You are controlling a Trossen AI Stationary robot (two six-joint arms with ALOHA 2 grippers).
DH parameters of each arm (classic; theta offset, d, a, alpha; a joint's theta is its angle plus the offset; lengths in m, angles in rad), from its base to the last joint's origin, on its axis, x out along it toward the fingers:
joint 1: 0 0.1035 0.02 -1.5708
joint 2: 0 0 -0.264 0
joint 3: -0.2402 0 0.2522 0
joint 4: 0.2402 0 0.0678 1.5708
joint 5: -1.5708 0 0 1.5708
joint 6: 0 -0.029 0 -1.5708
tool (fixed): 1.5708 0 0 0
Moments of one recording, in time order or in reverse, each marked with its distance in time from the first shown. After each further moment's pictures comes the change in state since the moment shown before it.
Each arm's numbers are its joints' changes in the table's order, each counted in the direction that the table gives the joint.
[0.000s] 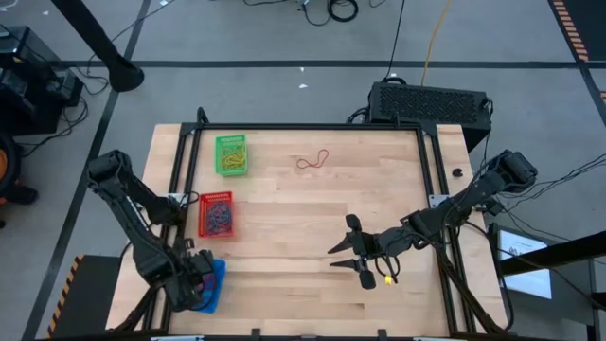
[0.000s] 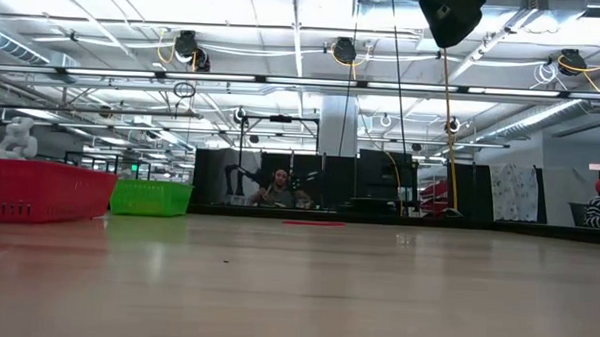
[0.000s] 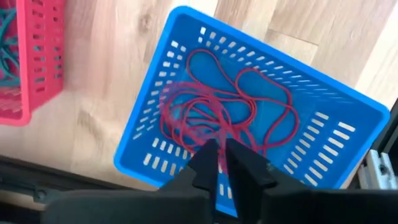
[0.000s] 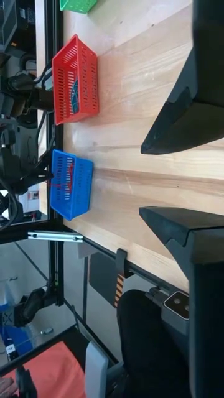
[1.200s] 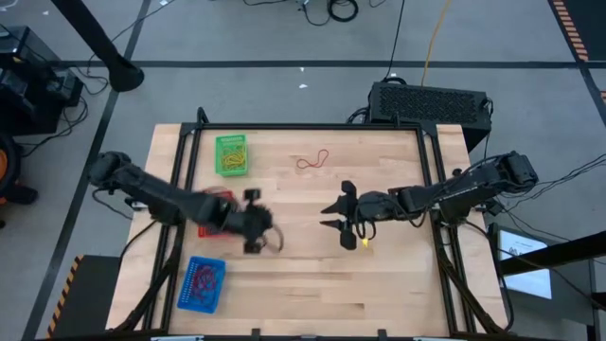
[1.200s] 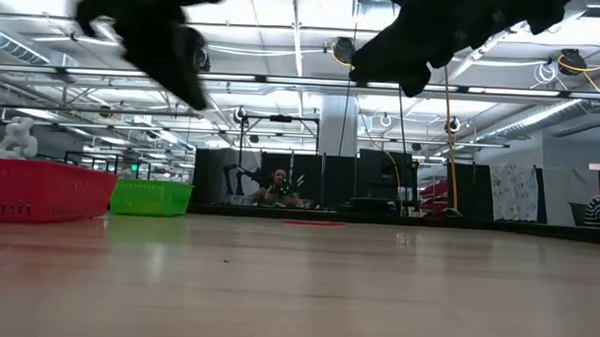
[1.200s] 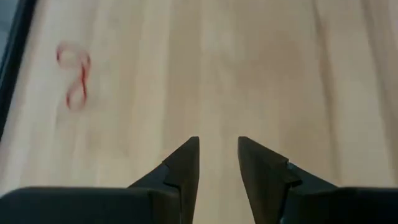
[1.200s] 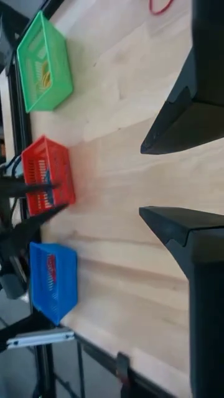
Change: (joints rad) left arm 0.681 -0.004 0.015 -0.470 0.345 -1.167; right arm -0.310 0.000 0.000 0.116 0.086 0.037
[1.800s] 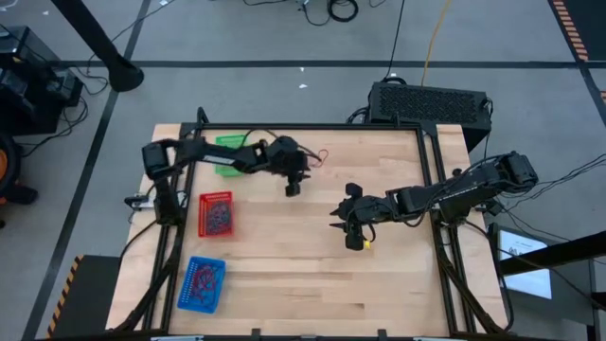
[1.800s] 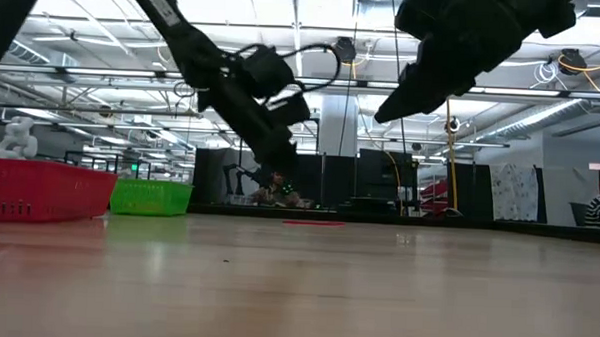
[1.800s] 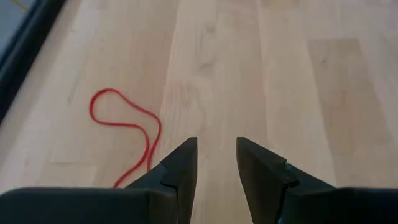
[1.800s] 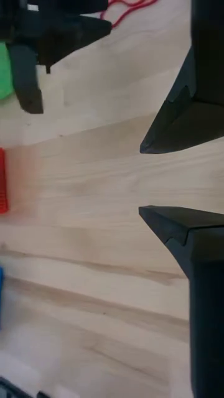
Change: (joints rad) left arm 0.686 0.444 -0.070 -0.675 -0.577 -0.444; right arm -0.005 0.000 0.001 0.220 -0.006 0.059
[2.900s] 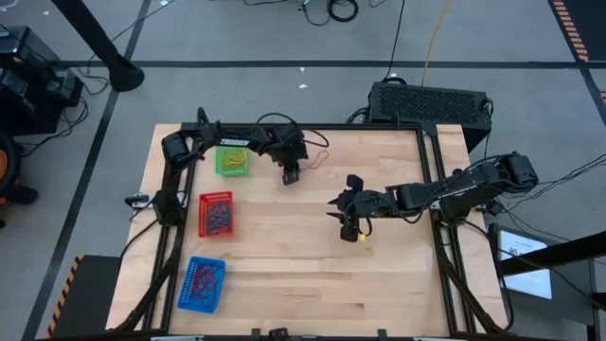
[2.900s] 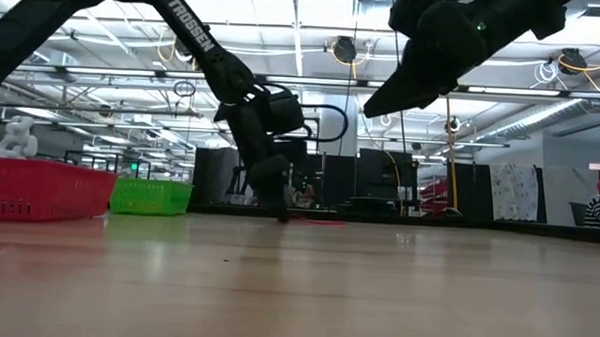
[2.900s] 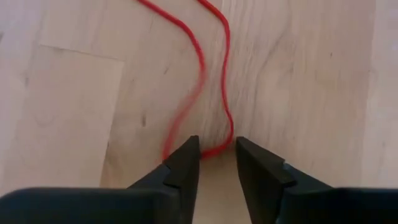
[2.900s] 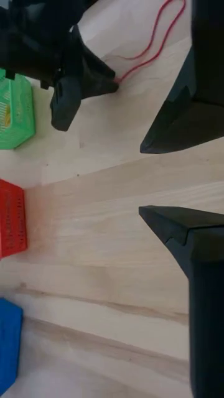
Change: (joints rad) left arm 0.144 0.230 -0.276 0.514 -0.041 -0.003; right arm -0.039 0.000 0.000 -0.049 -0.101 0.022
